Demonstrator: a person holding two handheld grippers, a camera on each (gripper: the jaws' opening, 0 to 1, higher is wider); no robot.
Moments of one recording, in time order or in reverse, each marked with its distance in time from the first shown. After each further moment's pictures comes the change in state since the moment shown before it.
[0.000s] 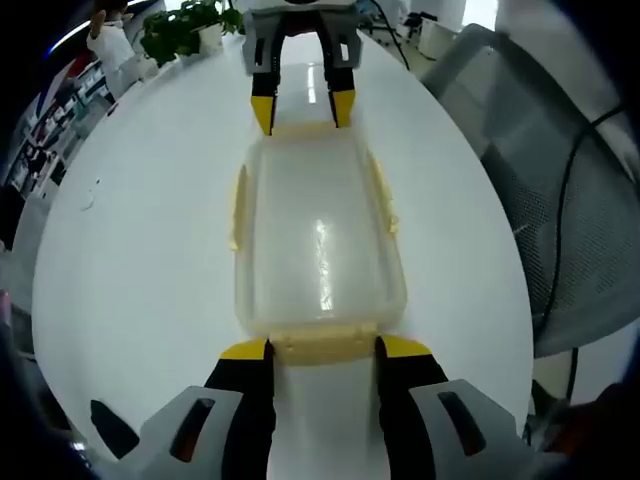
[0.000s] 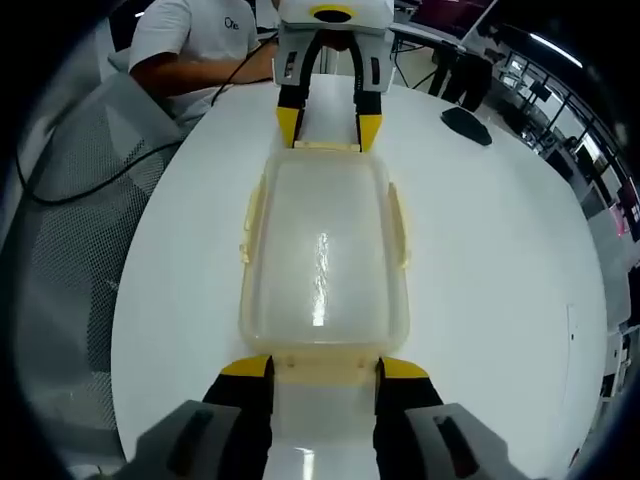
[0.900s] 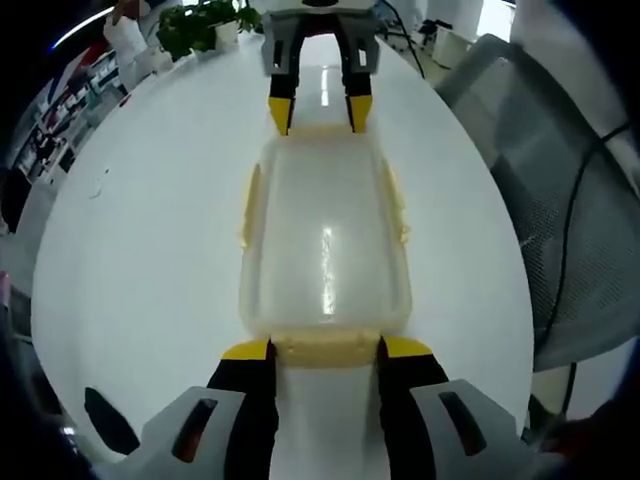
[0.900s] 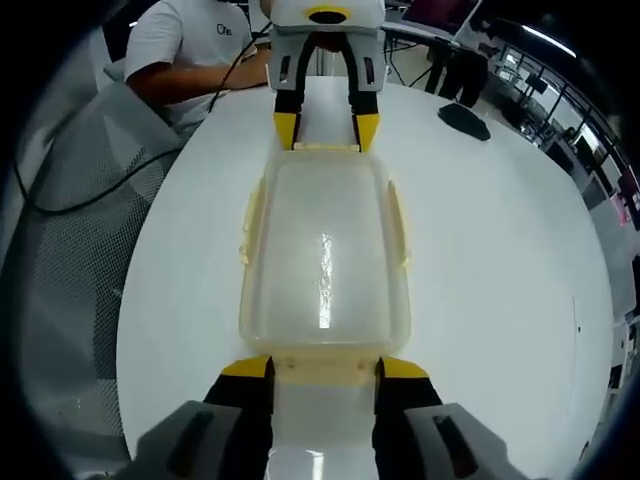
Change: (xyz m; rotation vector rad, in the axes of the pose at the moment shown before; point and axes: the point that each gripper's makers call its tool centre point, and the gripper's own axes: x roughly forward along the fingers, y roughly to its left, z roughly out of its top) left arm 0.001 0.002 0.002 -0.050 -0.015 0.027; right arm 0.000 0.003 0.000 0.033 -0.015 0.021
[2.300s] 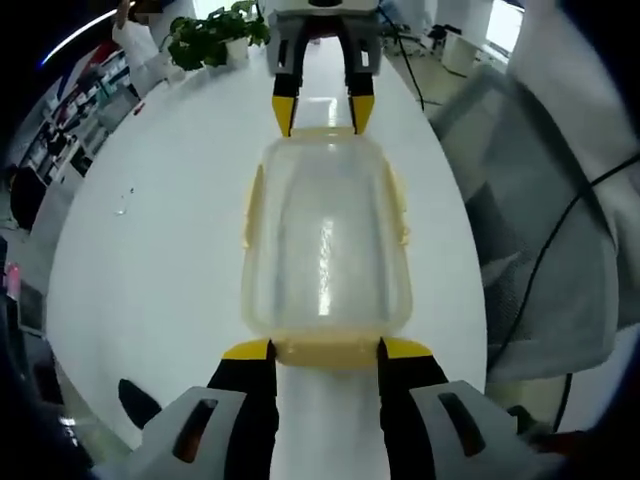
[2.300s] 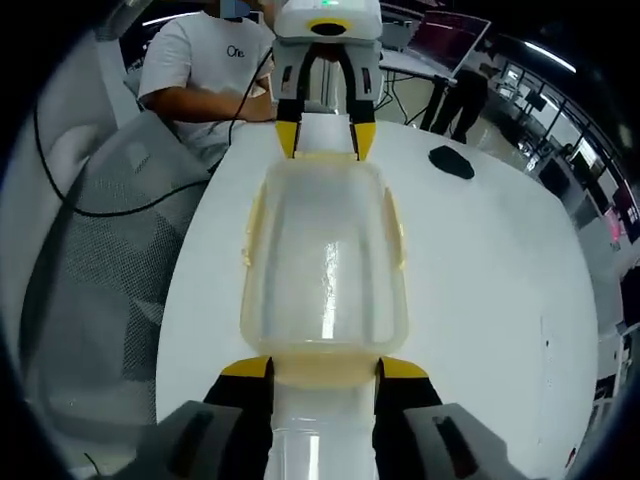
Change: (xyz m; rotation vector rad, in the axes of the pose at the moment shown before) left arm -0.066 -0.011 0.040 -0.026 -0.003 0.039; right arm -0.073 0.009 0.020 -0.033 -0.064 -0.016
